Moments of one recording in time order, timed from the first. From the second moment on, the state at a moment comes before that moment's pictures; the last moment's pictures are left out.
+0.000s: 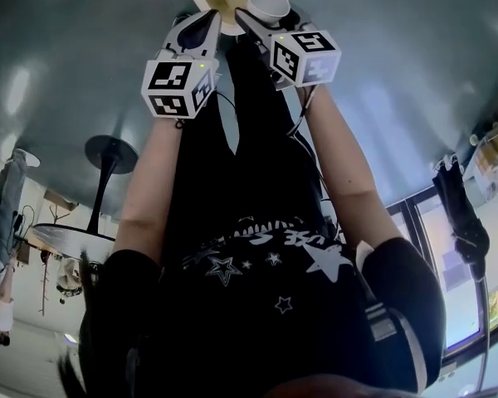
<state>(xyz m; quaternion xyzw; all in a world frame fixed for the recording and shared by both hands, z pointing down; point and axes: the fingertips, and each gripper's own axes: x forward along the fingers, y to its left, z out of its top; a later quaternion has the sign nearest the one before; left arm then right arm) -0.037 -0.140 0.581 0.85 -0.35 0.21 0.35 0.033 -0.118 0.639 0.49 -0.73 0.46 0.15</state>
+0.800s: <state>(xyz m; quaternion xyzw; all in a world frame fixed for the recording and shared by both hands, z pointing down) -0.064 -0.168 0.649 0.82 -0.35 0.25 0.37 0.016 -0.124 0.709 0.46 -0.70 0.51 0.21</state>
